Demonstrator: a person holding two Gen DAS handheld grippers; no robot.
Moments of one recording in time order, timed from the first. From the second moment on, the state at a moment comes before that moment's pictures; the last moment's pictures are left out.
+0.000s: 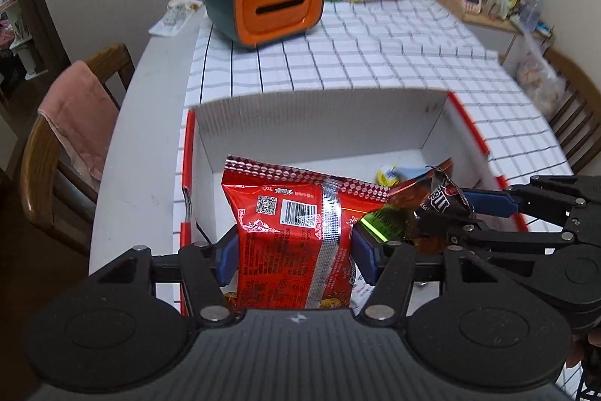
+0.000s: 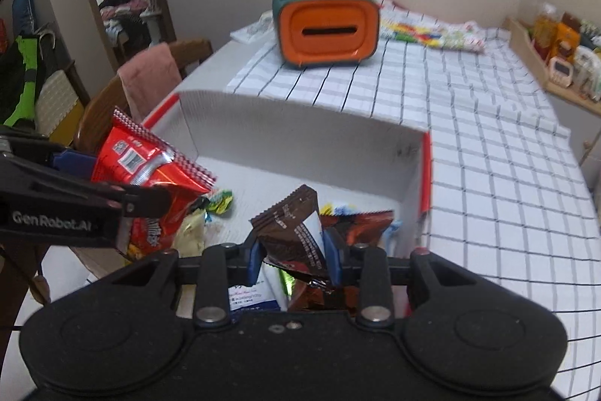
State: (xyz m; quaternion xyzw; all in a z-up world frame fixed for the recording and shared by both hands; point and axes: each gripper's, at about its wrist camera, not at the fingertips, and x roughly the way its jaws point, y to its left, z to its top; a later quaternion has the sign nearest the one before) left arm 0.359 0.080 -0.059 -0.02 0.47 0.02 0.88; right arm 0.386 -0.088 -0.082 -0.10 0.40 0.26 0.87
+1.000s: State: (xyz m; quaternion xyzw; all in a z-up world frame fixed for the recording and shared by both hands) left arm 0.336 0.074 -0.053 -0.01 0.45 0.00 0.89; right arm 0.365 -0.105 -0.067 -0.07 0.40 0.28 0.87
